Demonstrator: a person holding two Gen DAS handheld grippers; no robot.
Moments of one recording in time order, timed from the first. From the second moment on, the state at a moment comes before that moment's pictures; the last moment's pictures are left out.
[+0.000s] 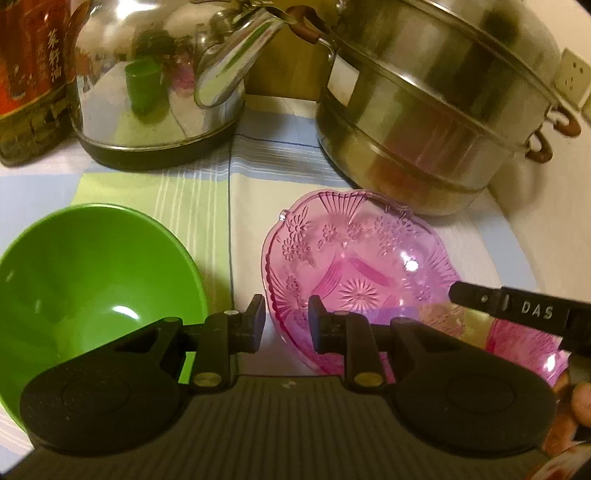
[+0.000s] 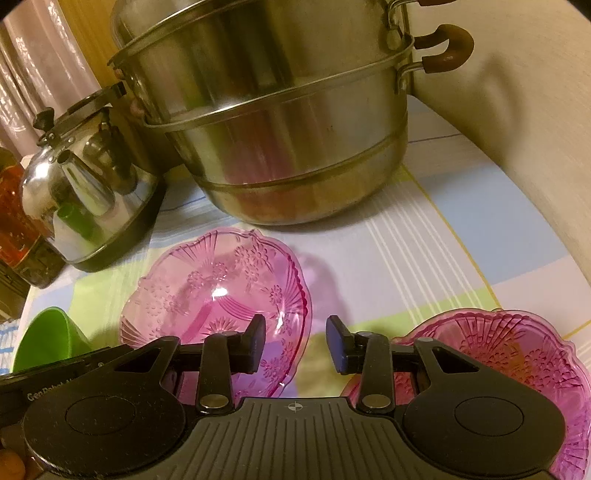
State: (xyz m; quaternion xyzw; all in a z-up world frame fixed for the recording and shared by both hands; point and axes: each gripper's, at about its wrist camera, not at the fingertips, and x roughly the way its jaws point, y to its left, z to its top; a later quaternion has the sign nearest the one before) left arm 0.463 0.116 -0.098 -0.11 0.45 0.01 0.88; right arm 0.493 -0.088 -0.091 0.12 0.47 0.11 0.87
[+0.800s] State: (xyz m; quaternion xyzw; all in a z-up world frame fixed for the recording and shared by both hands) left arm 0.472 0.097 -0.108 -0.03 0.46 0.00 0.88; right arm 0.497 -0.085 -0.106 0.09 0.49 0.11 0.86
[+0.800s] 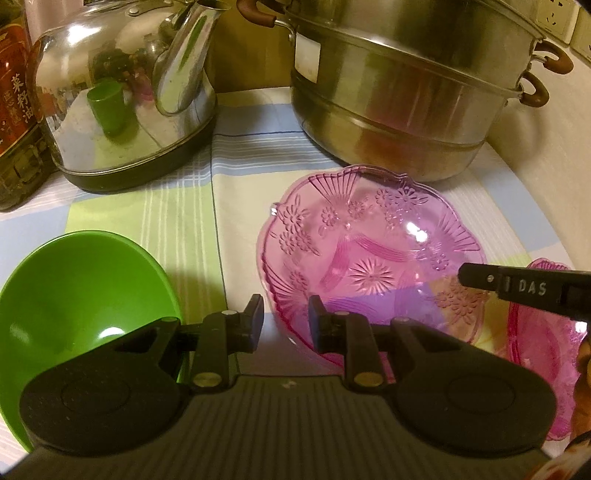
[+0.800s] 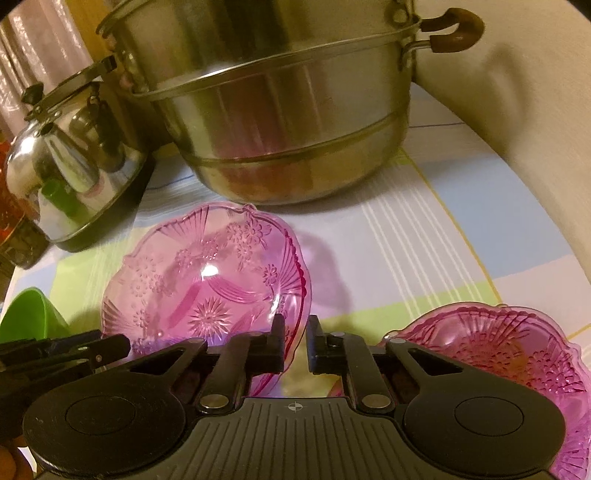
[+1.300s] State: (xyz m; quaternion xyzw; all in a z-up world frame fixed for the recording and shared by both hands) left arm 0.474 0.088 -0.111 -0.01 0.46 -0.01 0.89; right arm 0.498 -0.091 -0.105 0.11 0.50 0.10 0.86
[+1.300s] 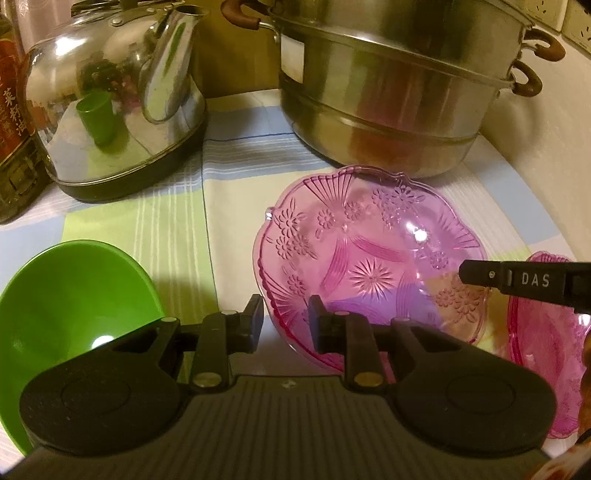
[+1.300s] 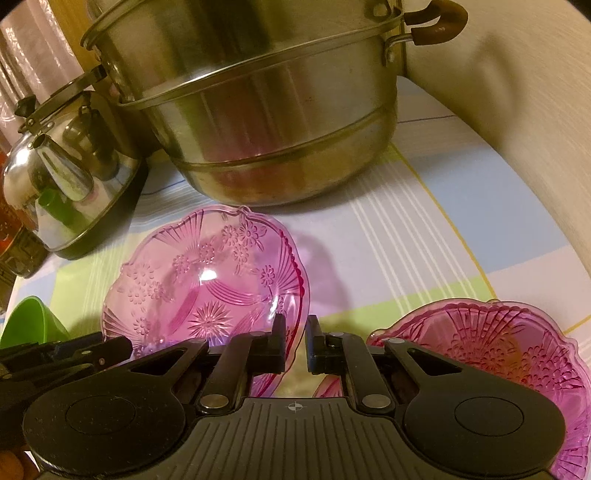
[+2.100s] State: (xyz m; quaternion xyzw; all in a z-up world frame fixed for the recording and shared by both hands) left arm 0.472 0.098 -0.098 -0.06 0.43 -0.02 0.90; right arm 0.494 -0.101 -0.096 0.14 0.48 0.10 0.86
